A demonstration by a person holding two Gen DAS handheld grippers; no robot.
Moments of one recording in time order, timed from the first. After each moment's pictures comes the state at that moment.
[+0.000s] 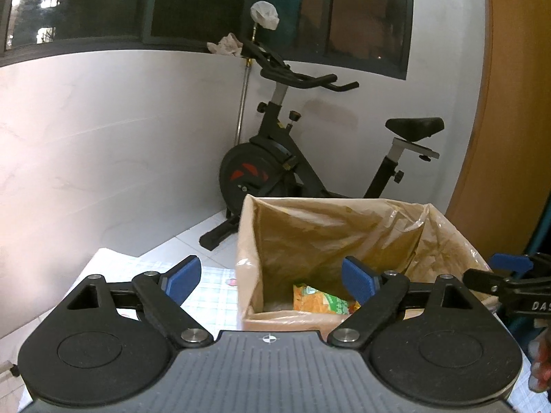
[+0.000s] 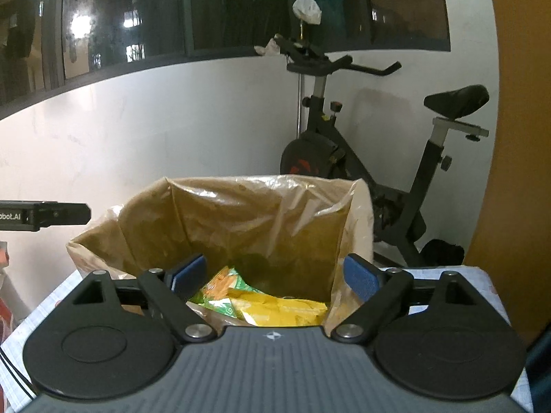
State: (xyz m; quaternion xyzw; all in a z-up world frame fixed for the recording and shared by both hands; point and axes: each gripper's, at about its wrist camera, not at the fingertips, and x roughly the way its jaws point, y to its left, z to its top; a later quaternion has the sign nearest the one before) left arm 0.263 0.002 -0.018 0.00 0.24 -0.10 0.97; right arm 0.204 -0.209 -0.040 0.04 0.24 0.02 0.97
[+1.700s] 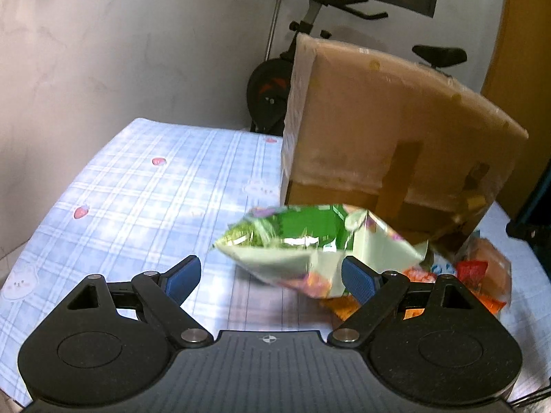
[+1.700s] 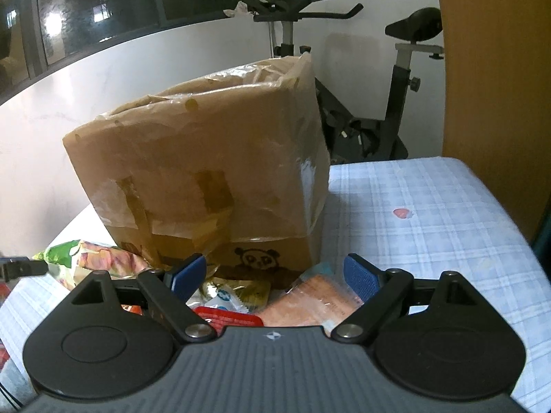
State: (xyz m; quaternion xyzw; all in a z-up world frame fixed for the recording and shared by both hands) left arm 0.174 0.044 -0.143 -0.02 0.35 -0.06 0.93; right arm 0.109 -0.223 -0.137 0.10 0.31 0.00 0.95
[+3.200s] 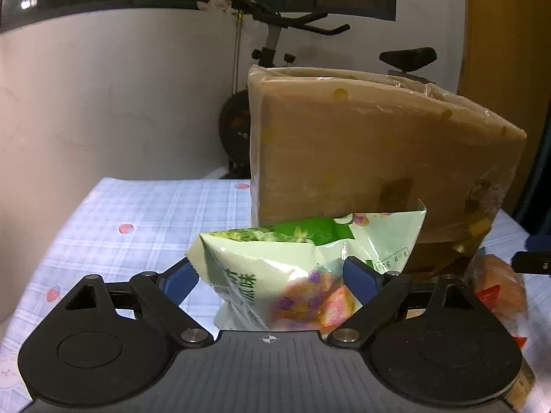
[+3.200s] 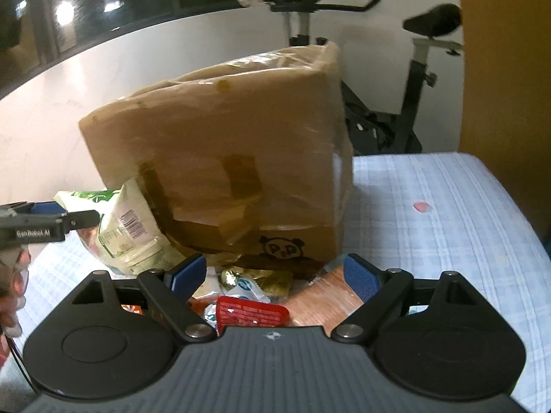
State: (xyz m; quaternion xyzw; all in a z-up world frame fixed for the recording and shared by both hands) left arm 0.200 0.017 -0.139 0.03 0.29 -0.11 0.95; right arm 0.114 -0.204 -0.138 0.08 0.32 0.02 0.94
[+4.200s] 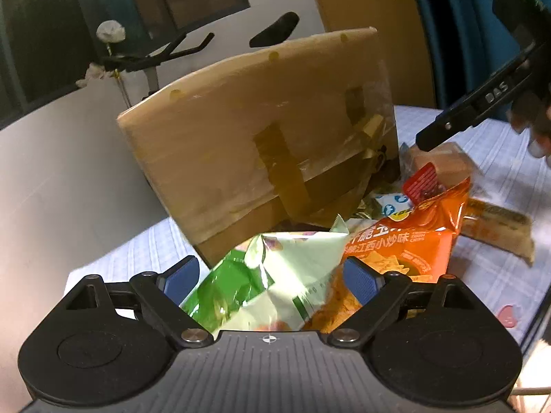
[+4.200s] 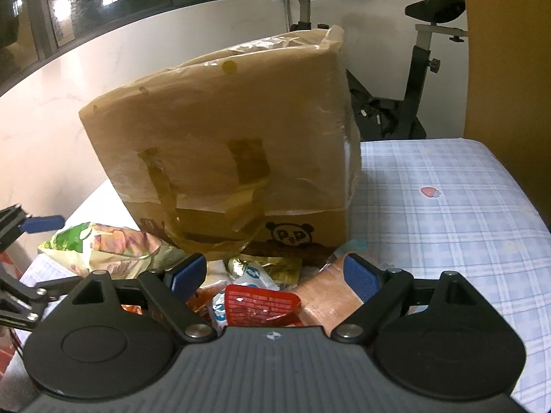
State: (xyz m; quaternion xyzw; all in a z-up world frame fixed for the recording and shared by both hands) left arm 0.160 -0.016 -0.167 0.26 0.22 -0.25 0.91; right arm 0.116 -0.201 -0.144 0.09 0.34 0.03 0.94
